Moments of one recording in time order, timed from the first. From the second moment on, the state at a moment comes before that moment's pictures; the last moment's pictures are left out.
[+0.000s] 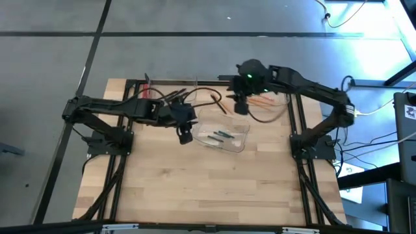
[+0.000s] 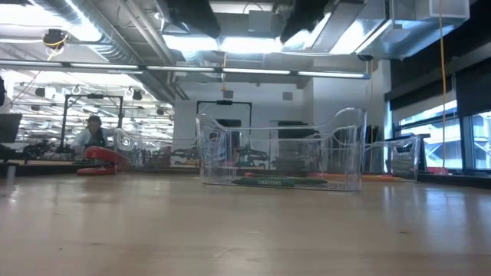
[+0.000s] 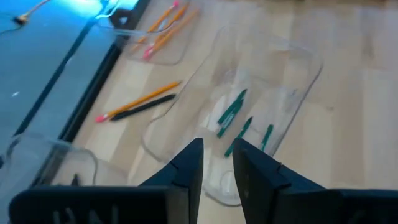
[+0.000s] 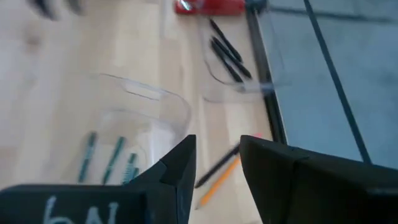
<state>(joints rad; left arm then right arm) -0.04 1.38 1.33 -0.74 -0.35 -0.17 -0.31 1.54 1.66 -0.90 0.00 -0.29</state>
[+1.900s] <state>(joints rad) 0.05 1.33 1.33 -0.91 -0.52 -0.15 -0.45 2.04 1.66 -0.73 -0.08 -0.34</state>
